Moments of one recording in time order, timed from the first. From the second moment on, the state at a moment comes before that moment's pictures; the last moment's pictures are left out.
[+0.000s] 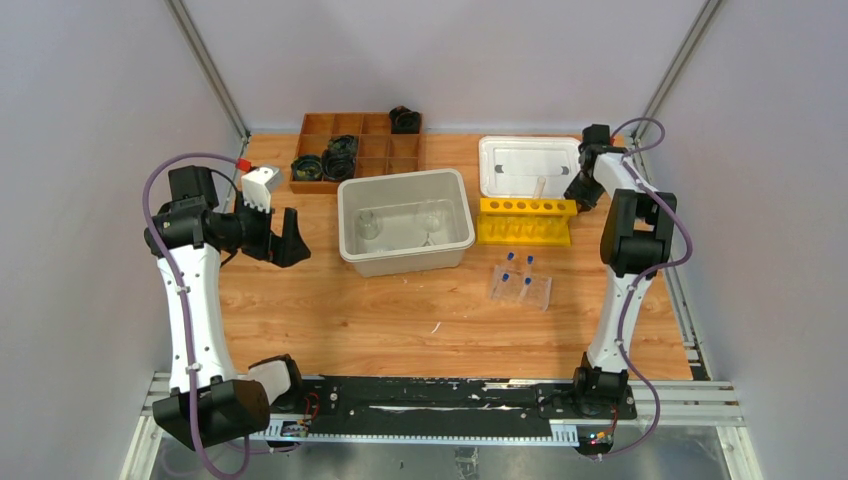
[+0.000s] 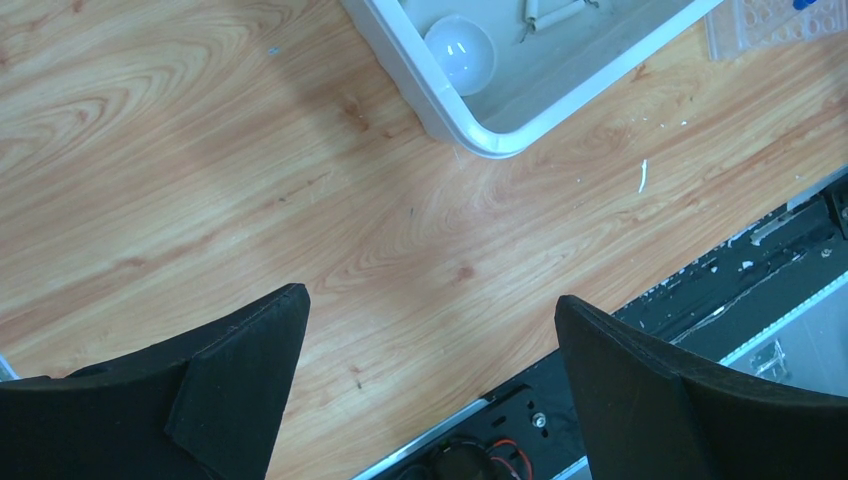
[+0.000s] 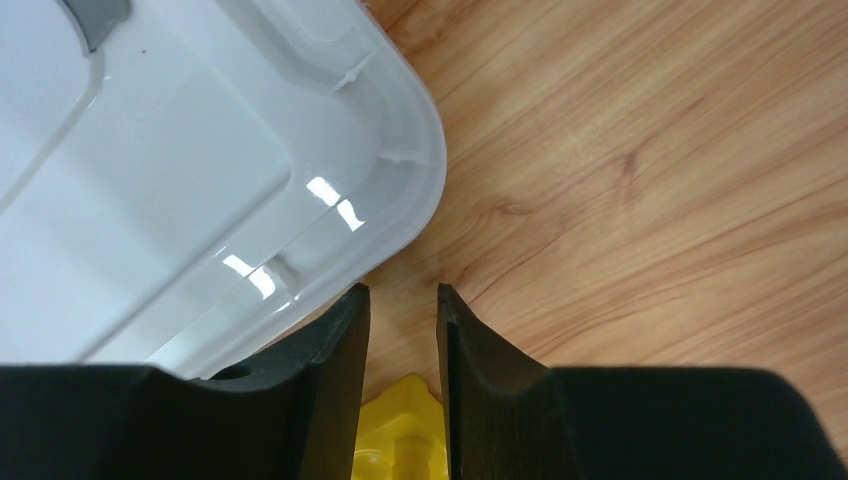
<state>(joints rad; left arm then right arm) 0.31 1.11 1.33 -1.26 0.68 0.52 -0.09 2.21 1.77 -0.73 0.19 0.56</state>
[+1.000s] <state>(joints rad) 0.31 1.12 1.33 -1.26 0.71 0.52 -0.10 2.17 1.77 -0.70 0.15 0.64</state>
